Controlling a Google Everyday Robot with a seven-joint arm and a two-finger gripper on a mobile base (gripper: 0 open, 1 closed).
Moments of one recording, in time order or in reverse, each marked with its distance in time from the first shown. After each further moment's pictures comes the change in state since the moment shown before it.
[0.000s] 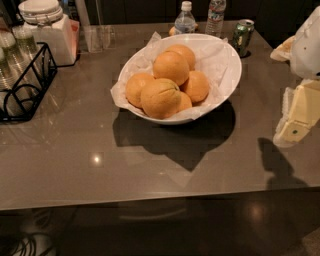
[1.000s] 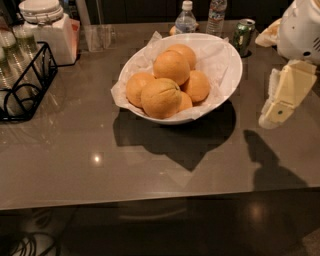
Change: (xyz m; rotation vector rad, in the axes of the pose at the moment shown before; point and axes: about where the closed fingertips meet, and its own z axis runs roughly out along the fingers) arm -0.032 -0.020 -0.005 -0.002 -0.087 -0.042
